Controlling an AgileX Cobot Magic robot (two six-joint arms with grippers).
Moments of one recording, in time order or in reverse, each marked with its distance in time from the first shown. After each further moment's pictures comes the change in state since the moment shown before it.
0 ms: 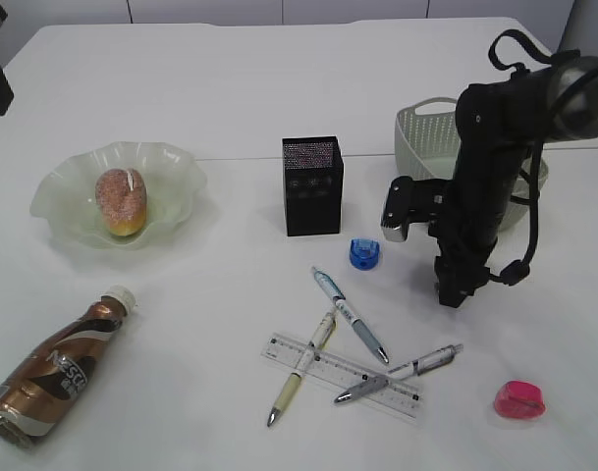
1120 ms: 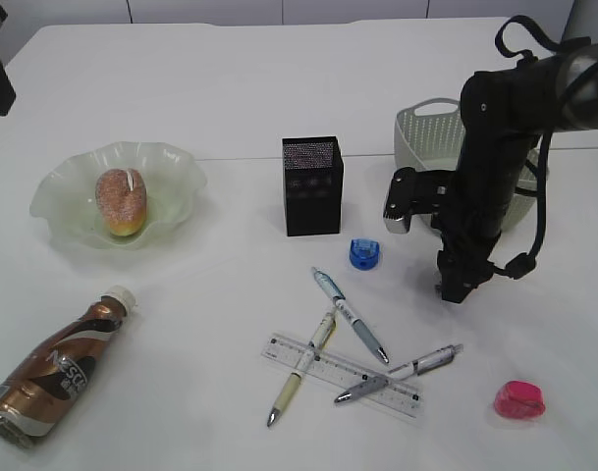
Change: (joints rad) left arm 0.000 0.000 0.000 0.000 0.000 0.000; right arm 0.000 -0.029 0.000 0.000 0.026 0.000
